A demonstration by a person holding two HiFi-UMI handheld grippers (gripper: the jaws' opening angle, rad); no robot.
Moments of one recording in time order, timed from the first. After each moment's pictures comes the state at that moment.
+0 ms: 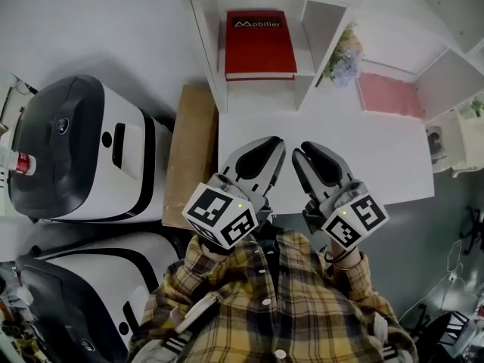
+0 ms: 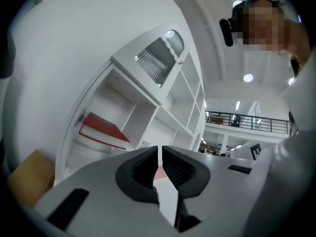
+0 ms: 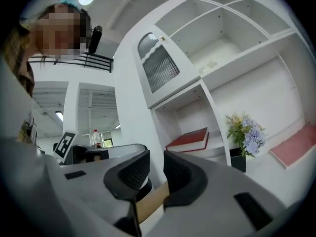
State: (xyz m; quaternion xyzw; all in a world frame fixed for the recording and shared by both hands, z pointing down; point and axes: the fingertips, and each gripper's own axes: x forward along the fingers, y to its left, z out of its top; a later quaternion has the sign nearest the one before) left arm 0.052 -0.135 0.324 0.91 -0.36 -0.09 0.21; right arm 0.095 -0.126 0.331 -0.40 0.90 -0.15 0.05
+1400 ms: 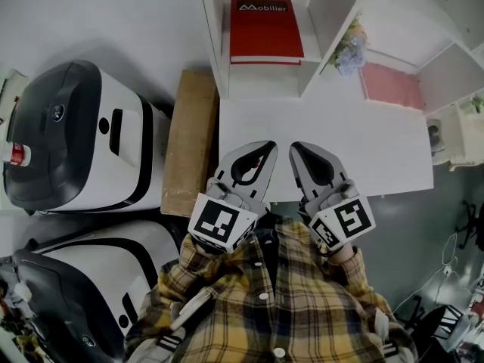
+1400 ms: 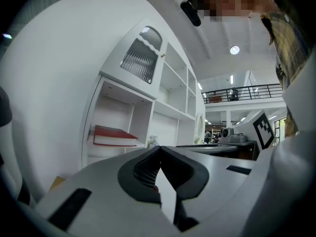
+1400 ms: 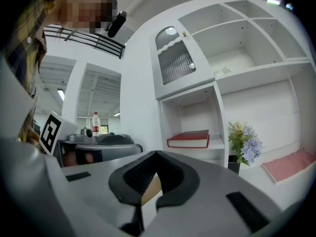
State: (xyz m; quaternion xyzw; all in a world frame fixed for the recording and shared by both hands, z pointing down) left arm 0.032 -0.106 0.346 0.92 -0.39 0.00 0.09; right arm 0.068 -0.108 0.350 -0.42 0.90 -0.08 -0.02
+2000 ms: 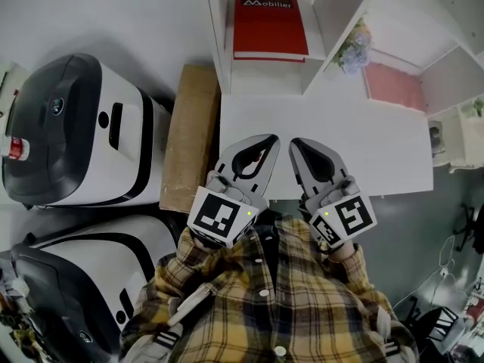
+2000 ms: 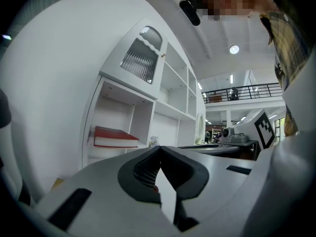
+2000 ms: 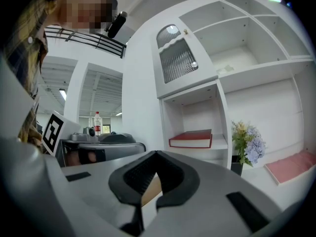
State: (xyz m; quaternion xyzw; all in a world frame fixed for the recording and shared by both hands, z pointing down) left arm 0.031 -0.114 0.344 0.92 -0.39 -0.01 0.09; right arm 0.063 -0.113 0.351 -0.41 0.91 -0.08 -0.03
